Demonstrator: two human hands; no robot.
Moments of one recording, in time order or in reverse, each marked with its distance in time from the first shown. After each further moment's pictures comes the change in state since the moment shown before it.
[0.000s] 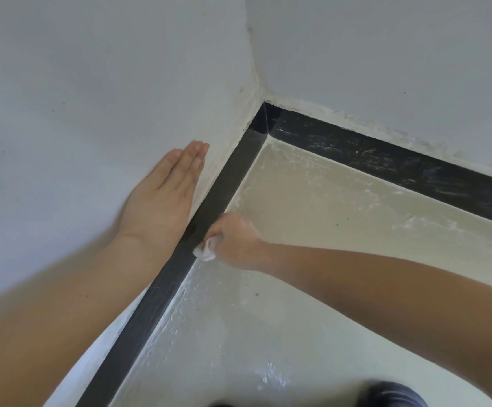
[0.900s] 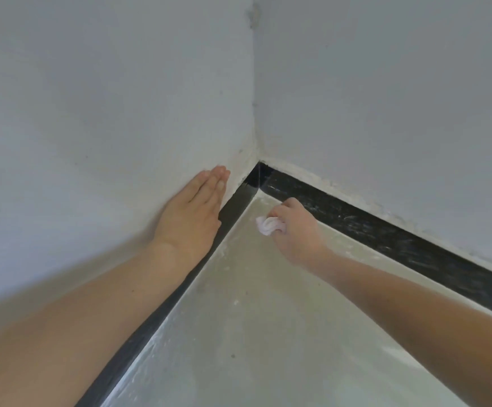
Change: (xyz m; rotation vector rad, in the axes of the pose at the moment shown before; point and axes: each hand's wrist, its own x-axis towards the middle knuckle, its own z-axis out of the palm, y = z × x) left_hand 0.059 0.000 -0.018 -0.292 0.080 -0.082; right_hand 0.005 0.025 -0.115 -0.459 0.472 -0.058
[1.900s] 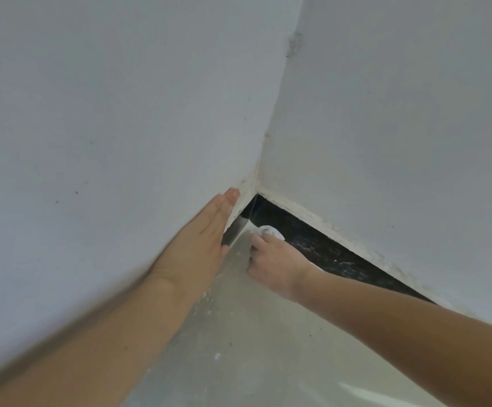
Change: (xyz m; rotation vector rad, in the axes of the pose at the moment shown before) left_hand 0.031 0.009 0.017 0.111 0.143 0.010; right_hand 0.047 -0.011 0.009 -1.412 -0.391 -0.616
